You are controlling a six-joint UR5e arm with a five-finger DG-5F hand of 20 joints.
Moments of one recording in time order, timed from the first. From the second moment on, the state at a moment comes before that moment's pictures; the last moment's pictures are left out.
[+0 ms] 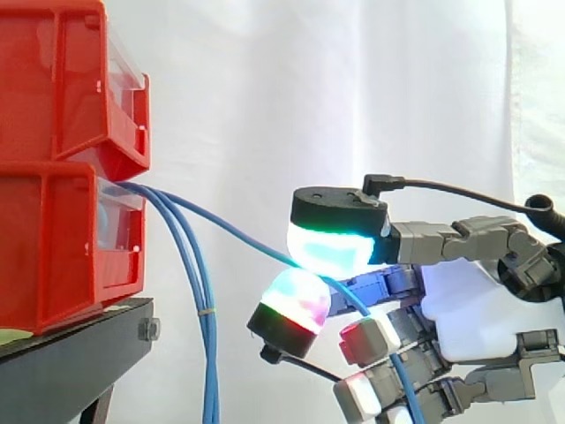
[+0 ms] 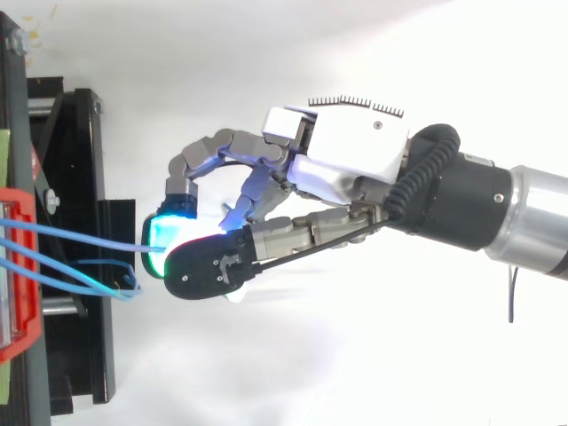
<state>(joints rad) 0.19 -2.31 -1.21 -2.91 -1.10 0.16</state>
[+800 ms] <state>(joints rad) 0.19 -2.31 -1.21 -2.91 -1.10 0.16</state>
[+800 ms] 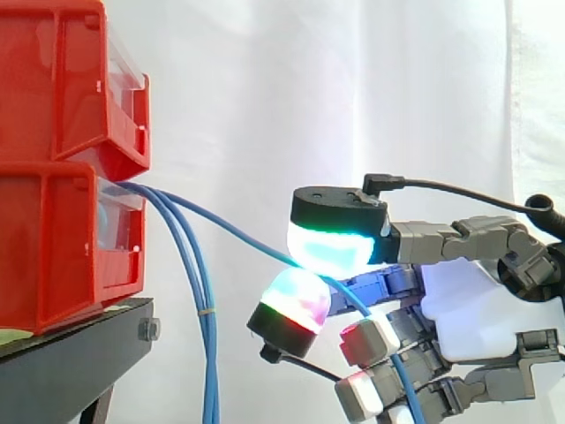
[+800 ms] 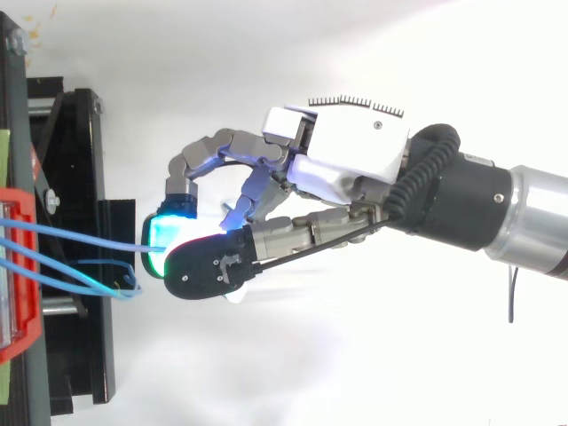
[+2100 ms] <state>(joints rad) 0.19 -2.31 -1.21 -2.91 -1.10 0.16</state>
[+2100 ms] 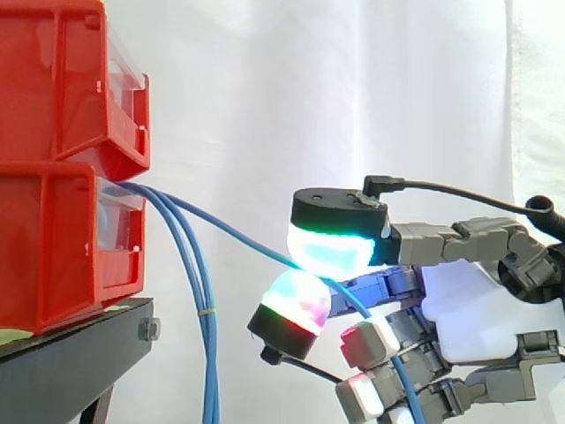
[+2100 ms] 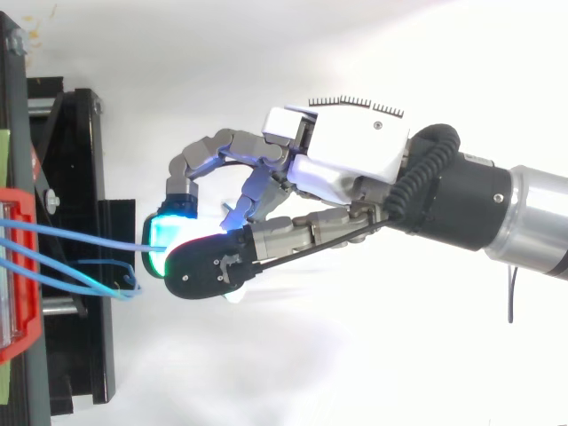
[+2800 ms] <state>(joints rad) 0.19 -2.31 -1.21 -2.91 -1.10 0.16</state>
